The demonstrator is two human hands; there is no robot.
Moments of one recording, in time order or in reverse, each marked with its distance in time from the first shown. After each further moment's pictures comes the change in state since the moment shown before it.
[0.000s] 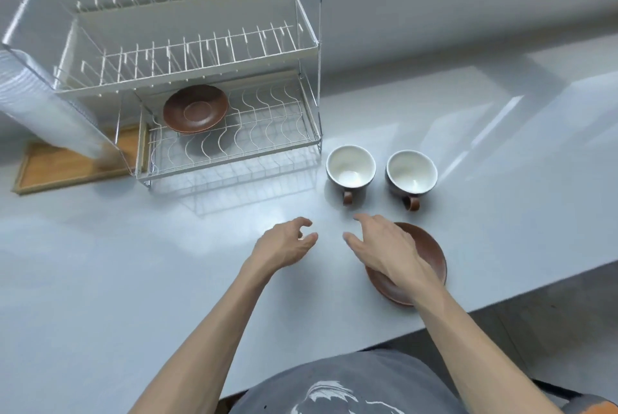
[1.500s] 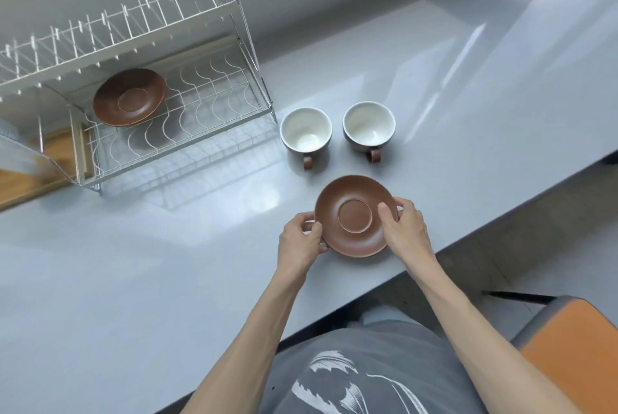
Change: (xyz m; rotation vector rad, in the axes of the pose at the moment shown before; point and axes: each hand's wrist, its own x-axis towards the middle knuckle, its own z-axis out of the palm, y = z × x) left_hand -0.004 0.027 0.104 -0.749 0.153 -0.055; right_hand -0.032 0.094 0.052 0.814 0.228 0.438
